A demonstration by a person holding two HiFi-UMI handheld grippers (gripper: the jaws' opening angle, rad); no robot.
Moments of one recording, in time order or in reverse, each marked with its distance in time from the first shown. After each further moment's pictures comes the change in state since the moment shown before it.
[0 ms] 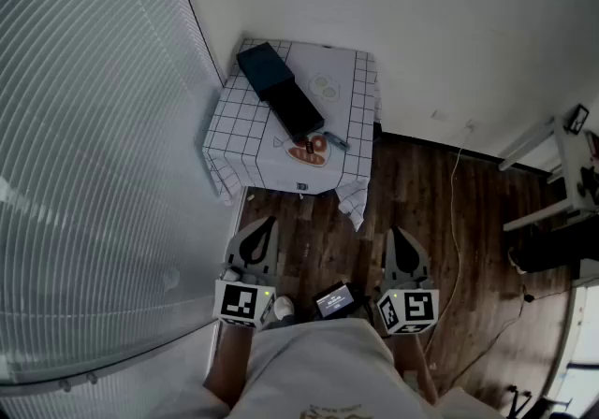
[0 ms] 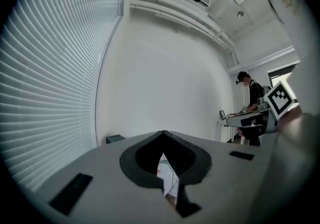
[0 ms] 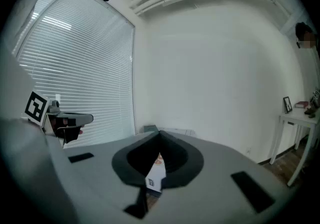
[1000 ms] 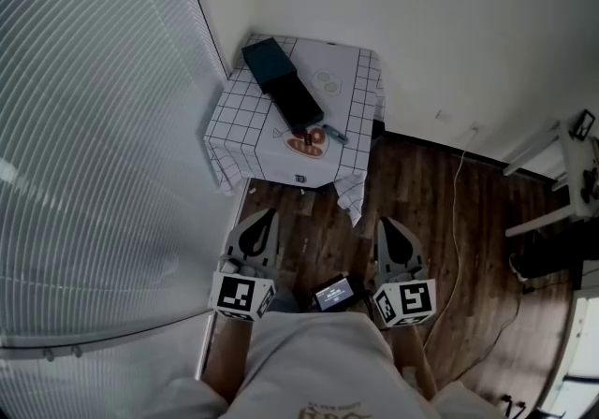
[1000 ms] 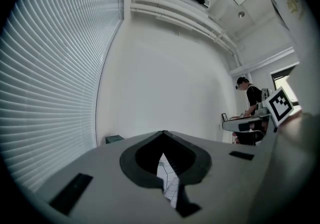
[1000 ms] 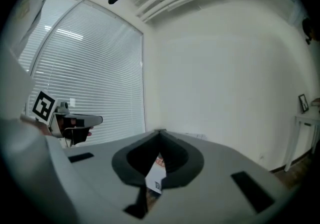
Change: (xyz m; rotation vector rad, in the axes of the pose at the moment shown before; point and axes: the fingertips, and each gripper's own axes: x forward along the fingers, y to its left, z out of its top) left arm -0.008 -0.034 0.007 -0.022 -0.021 0.024; right arm -0.012 0.000 0.006 -0.016 -0.056 0.146
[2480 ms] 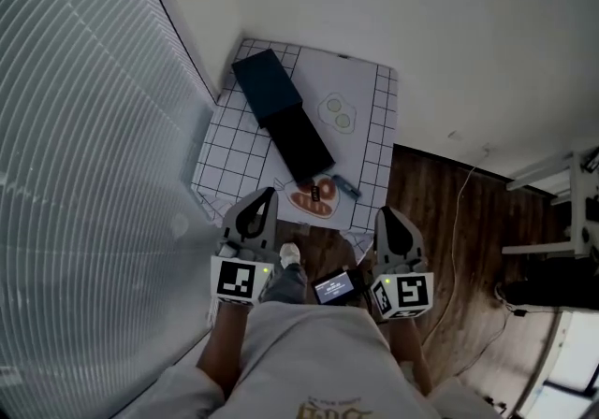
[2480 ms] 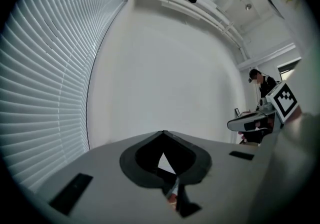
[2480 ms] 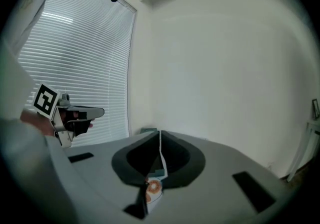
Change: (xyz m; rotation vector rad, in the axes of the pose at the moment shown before) left arm 0.228 0.162 -0.008 0.017 0.012 0.001; right arm 0.257 -0.063 -0.004 -0.041 0.085 -0.041
